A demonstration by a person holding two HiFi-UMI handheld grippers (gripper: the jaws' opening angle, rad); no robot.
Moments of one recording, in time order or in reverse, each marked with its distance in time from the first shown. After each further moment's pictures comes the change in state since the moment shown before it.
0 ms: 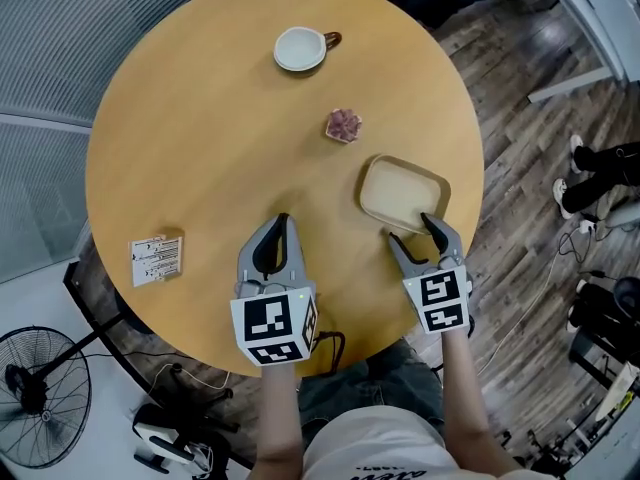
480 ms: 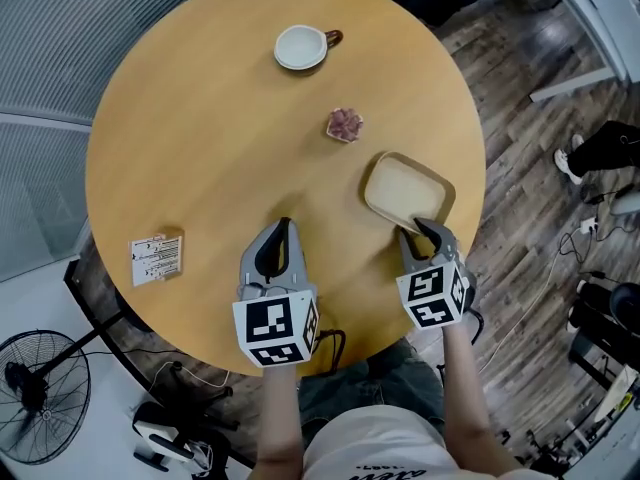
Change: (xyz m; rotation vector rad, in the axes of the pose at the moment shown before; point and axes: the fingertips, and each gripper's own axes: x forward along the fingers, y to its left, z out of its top) left arm 0.000 -0.002 -0.010 -0.013 0.023 0.001; right arm 0.010 -0.006 -0.018 -0.155 0.153 -0.045
